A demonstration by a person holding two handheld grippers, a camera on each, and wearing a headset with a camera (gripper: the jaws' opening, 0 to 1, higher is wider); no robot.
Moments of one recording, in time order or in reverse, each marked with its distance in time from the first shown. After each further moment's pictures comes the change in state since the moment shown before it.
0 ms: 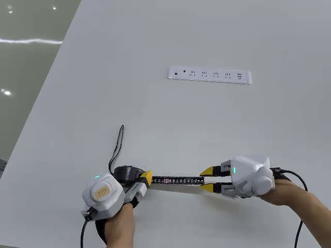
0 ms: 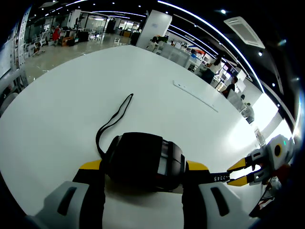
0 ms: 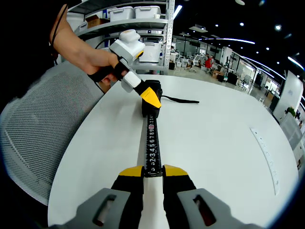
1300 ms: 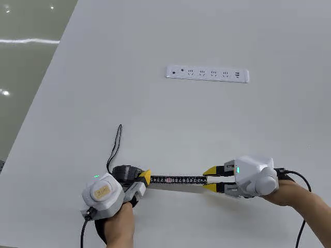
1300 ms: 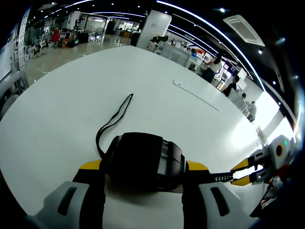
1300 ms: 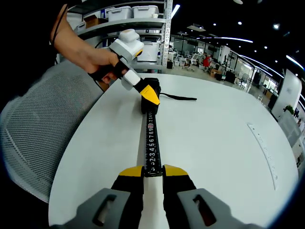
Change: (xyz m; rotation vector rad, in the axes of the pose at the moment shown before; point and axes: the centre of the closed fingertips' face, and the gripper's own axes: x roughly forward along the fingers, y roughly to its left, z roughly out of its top) left arm 0.001 0.000 0.000 0.013 -0.002 0.015; right arm -0.009 0.000 -0.010 0.011 0.008 -0.016
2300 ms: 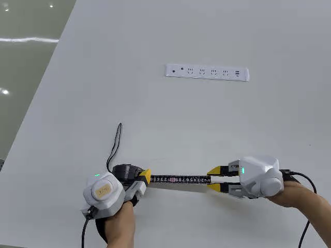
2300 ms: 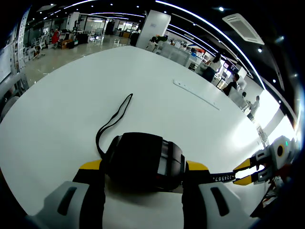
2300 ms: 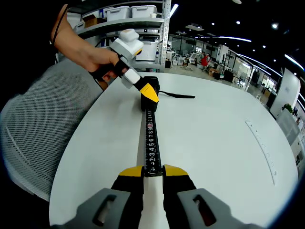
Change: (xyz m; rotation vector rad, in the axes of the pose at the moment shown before) left arm 0.000 0.000 -0.001 0.013 0.000 0.006; right arm -0.008 0.003 -0.006 0.009 0.007 -0.015
